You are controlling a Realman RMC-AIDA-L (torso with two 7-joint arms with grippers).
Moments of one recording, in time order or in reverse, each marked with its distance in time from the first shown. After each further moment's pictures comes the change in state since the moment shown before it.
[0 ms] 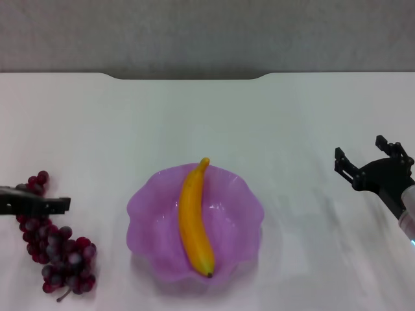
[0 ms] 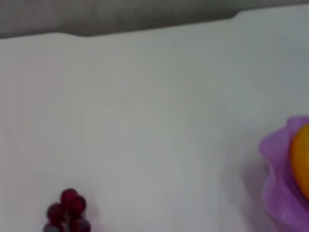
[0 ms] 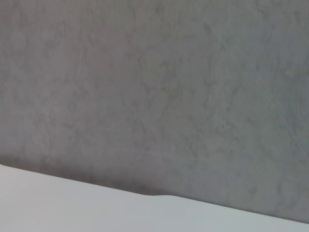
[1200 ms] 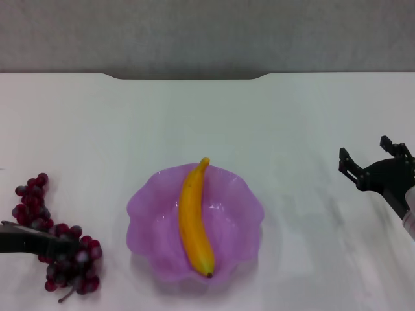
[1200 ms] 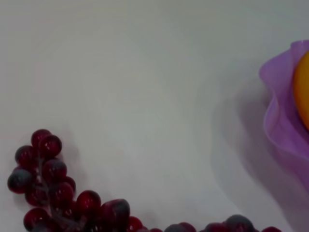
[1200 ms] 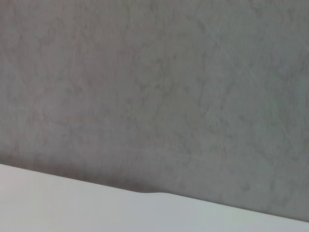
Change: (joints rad) left arm -0.012 0.000 0.089 -0.170 0.037 -0.068 0.047; right arm 0.000 0.000 0.005 -0.014 0.002 0.000 0.003
